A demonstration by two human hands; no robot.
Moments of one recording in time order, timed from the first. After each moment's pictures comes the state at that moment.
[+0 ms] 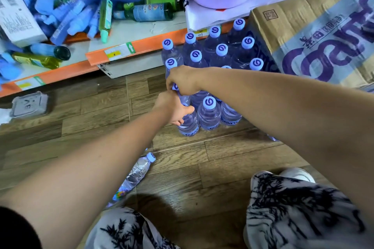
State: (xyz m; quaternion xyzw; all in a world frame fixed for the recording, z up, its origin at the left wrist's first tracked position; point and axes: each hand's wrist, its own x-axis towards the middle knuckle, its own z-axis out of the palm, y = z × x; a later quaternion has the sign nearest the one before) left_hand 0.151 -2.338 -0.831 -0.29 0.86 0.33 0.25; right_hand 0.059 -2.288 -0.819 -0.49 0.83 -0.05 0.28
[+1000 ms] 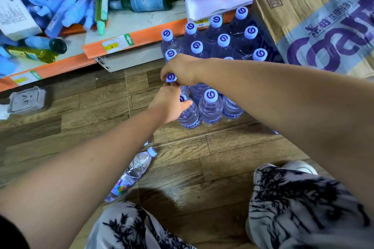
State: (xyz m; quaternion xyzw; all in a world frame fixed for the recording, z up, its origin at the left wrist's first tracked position) left_hand 0.160 -2.346 -0.838 -0.19 0.94 0.19 0.19; right_hand 0.054 -2.293 -0.828 -0.50 0.82 -0.07 0.26
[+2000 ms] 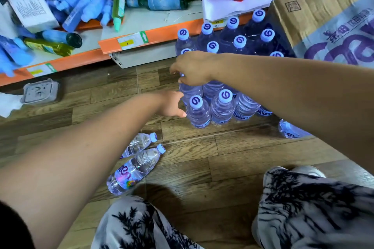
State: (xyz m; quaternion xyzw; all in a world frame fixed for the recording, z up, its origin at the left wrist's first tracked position) left_hand 0.162 -2.398 -0.834 -0.07 0.91 0.08 0.40; right_hand 0.062 -2.304 -0.808 -0.56 0.81 0.03 0.20
